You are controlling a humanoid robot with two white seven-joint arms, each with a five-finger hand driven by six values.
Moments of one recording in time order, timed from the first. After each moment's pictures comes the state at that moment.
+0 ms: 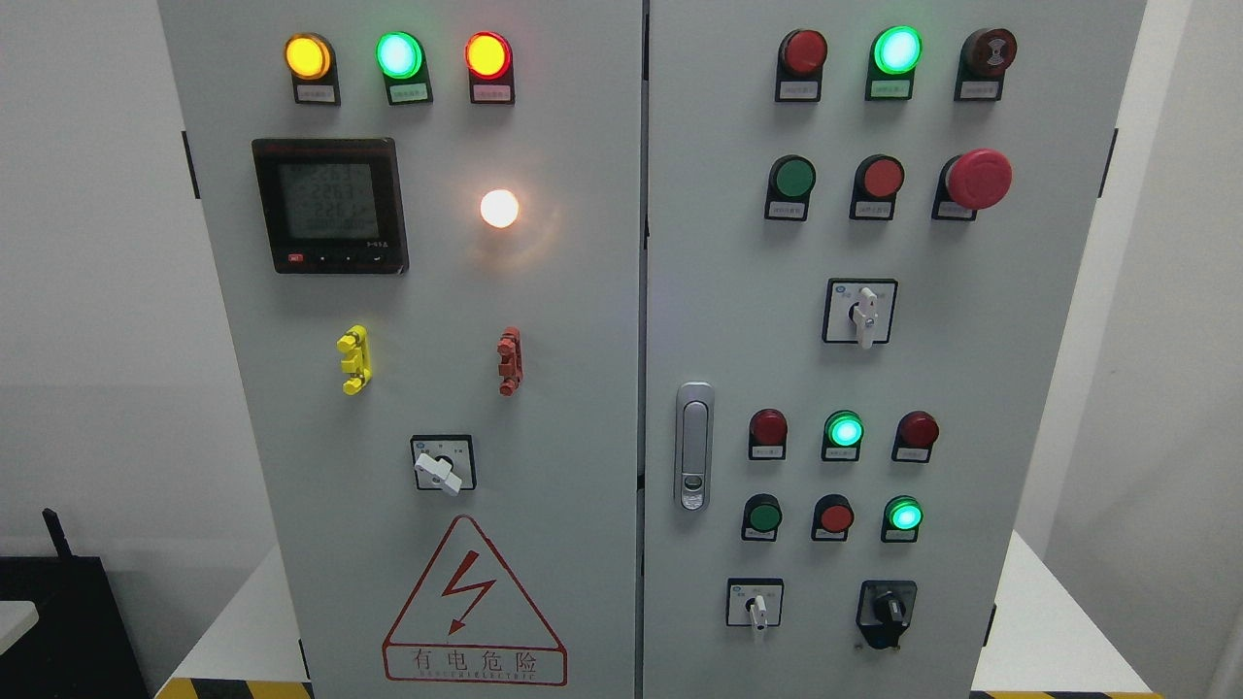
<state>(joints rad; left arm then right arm) 0.06 -0.08 0.00 0.00 0.11 -0.13 -0.07 0.24 0.13 0.19 -1.95 0.10 -0.15 0.03</state>
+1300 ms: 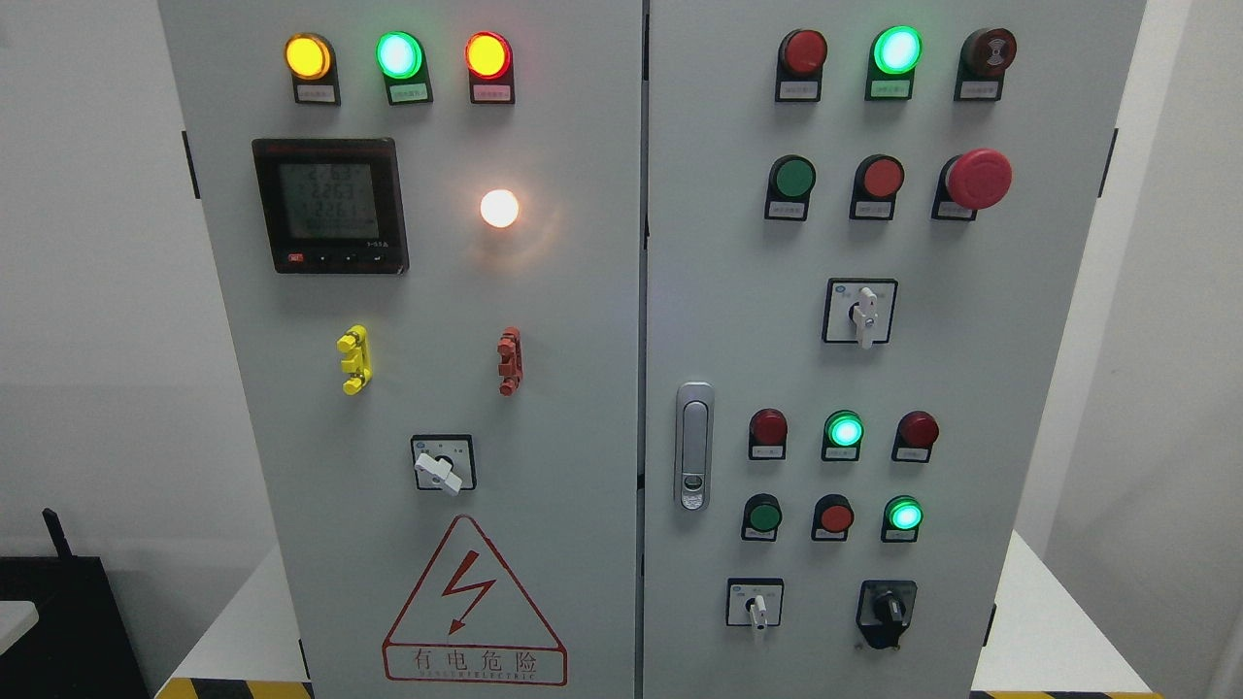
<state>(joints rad) 0.06 -0.08 0.00 0.00 0.11 -0.13 -0.07 0.24 0.13 0.19 -1.95 0.17 -0.19 0.03</state>
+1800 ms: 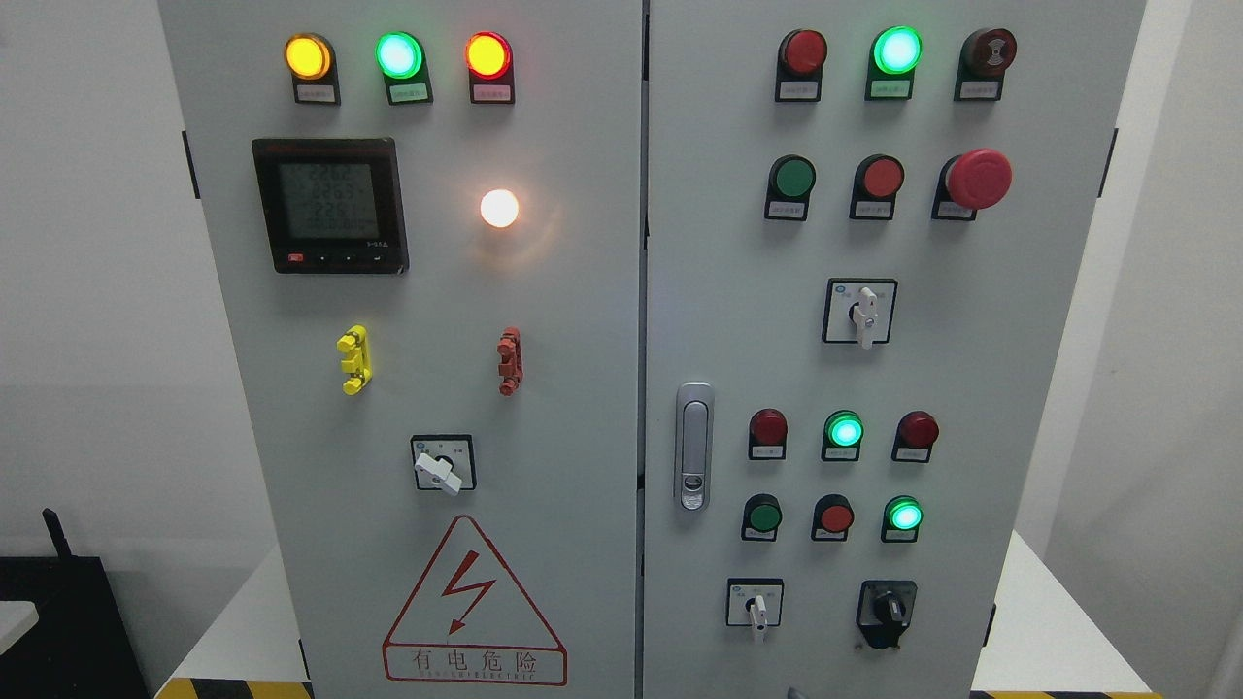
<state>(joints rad) 0.06 -0.08 0.00 0.00 0.11 -0.13 -0.07 0.20 0.13 0.19 -1.95 0.57 -0.25 -0.15</state>
